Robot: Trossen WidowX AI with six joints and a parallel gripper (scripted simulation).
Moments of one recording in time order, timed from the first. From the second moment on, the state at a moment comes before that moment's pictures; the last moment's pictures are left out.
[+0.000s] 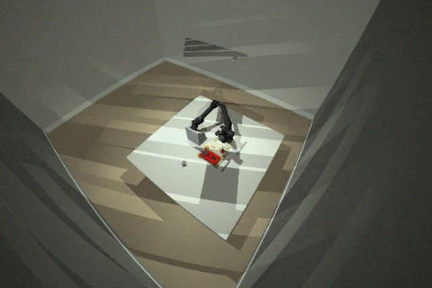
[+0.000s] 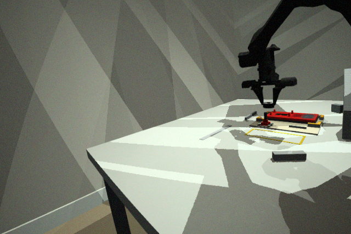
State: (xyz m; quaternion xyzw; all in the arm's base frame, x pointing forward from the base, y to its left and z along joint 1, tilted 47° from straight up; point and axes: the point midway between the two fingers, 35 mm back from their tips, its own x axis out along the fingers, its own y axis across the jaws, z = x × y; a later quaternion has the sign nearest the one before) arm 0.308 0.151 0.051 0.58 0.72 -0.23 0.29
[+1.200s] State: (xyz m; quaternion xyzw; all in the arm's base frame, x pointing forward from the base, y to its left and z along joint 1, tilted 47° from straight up) arm 0.273 0.201 0.055 0.59 0.72 -0.22 0.29
